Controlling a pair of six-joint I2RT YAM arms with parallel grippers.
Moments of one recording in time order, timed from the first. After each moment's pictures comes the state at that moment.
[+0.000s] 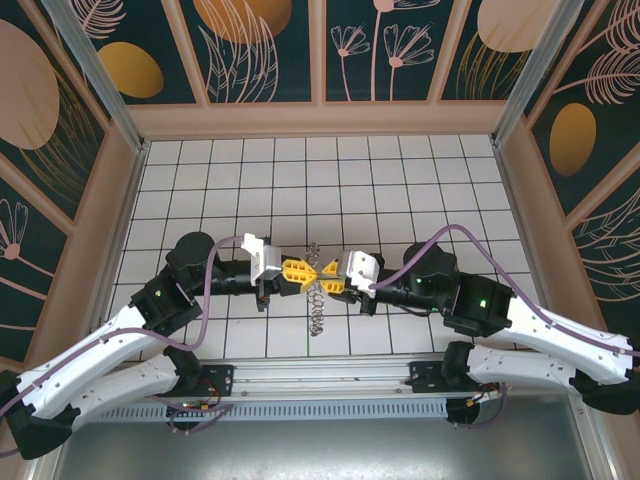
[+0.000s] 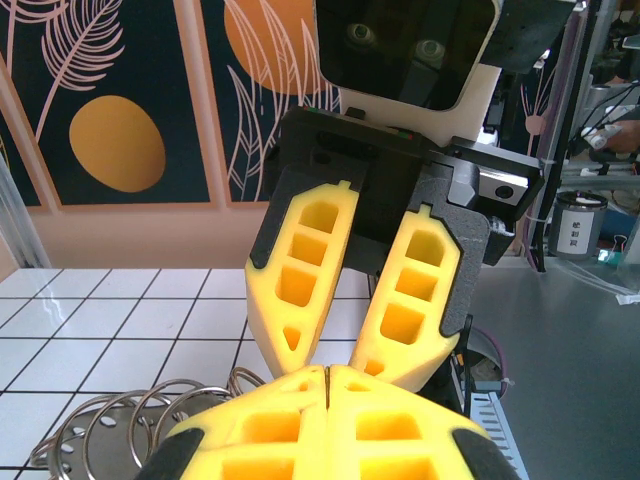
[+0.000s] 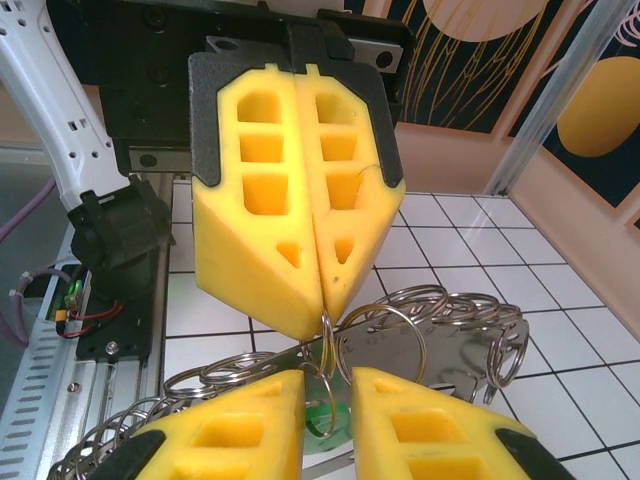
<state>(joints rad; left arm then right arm) -0.88 0.81 0.80 -0.04 0.66 0.04 1.20 0.82 0.95 -0.36 -0.12 -0.29</state>
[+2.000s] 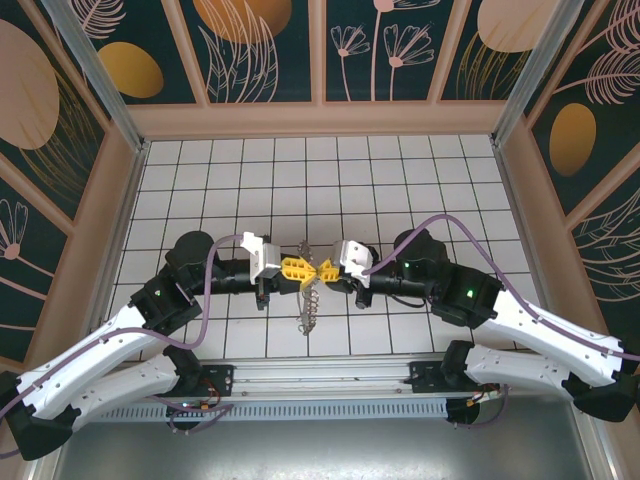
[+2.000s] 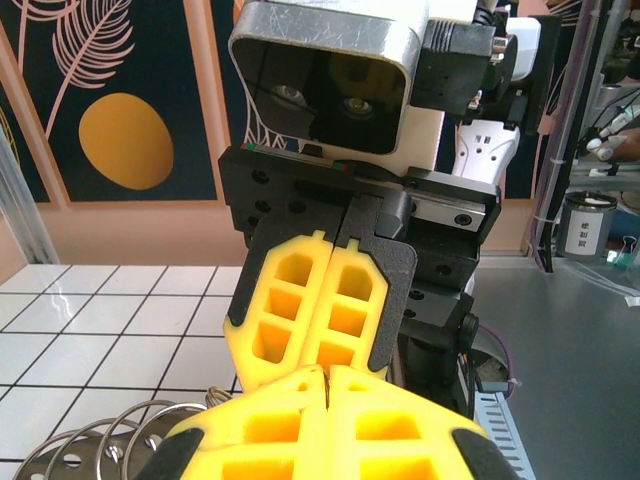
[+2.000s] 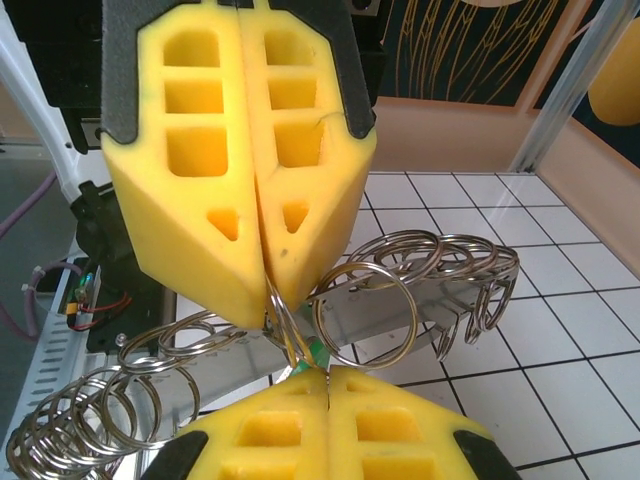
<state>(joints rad) -0.87 0.81 0.80 -0.04 0.65 0.04 1.08 0.89 0.94 -0.34 -0.27 -0.27</state>
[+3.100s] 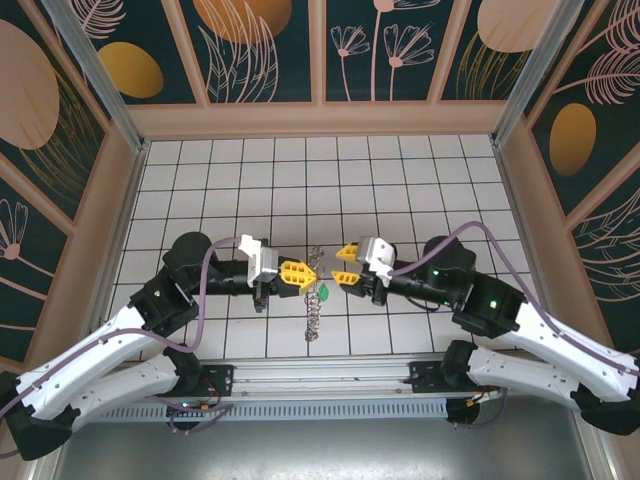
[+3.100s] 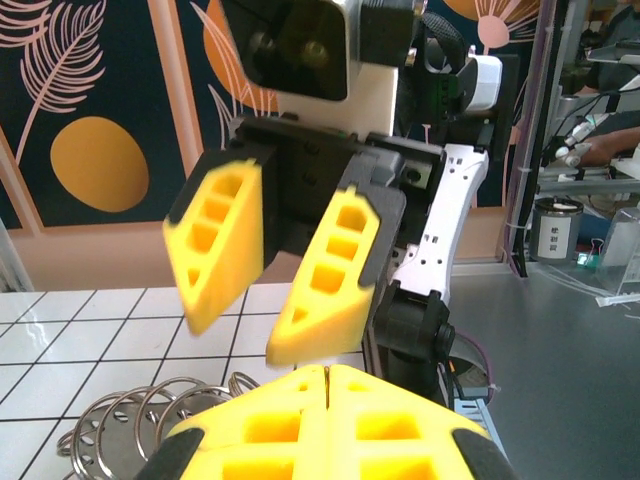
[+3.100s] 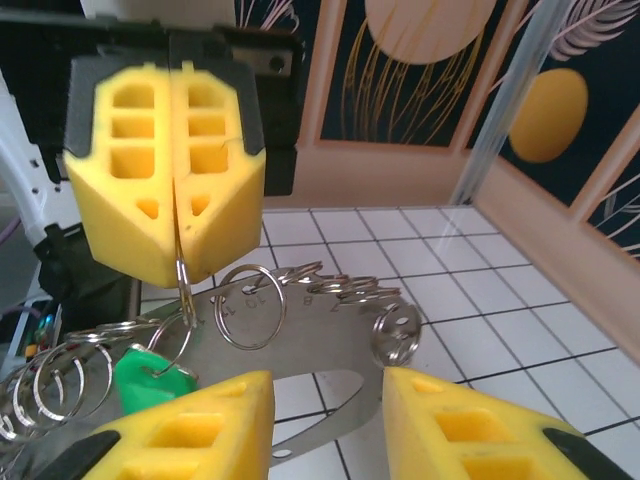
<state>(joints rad) -0.87 0.80 0.80 -0.01 0.70 0.04 1.06 0.74 0.90 -0.31 -0.20 -0.25</state>
